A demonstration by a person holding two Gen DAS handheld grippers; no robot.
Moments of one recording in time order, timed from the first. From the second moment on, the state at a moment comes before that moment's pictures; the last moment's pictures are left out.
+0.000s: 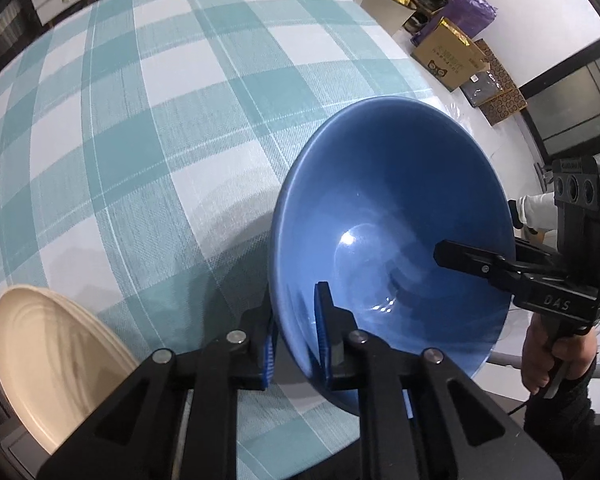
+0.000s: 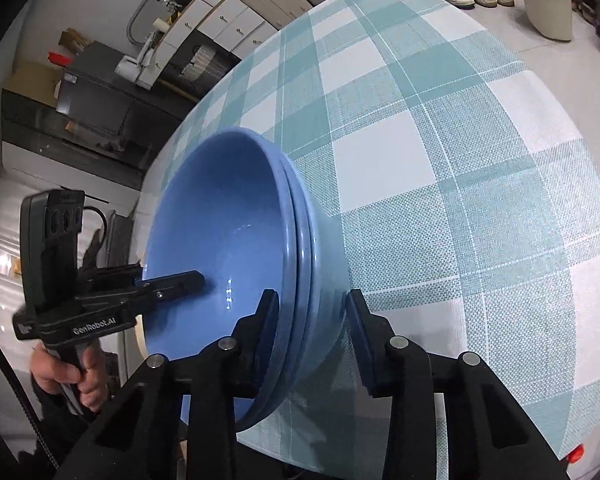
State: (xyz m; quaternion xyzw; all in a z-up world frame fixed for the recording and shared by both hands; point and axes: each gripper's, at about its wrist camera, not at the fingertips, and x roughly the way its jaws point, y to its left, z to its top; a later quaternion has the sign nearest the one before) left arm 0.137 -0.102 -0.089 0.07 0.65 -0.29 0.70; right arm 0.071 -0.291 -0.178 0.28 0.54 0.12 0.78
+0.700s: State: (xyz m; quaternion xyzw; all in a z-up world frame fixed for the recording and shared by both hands) left arm 0.143 -0.083 -0.082 0.03 0.69 -0.28 0.66; right arm 0.118 -0.276 -0.171 0.25 0.61 0.11 0.74
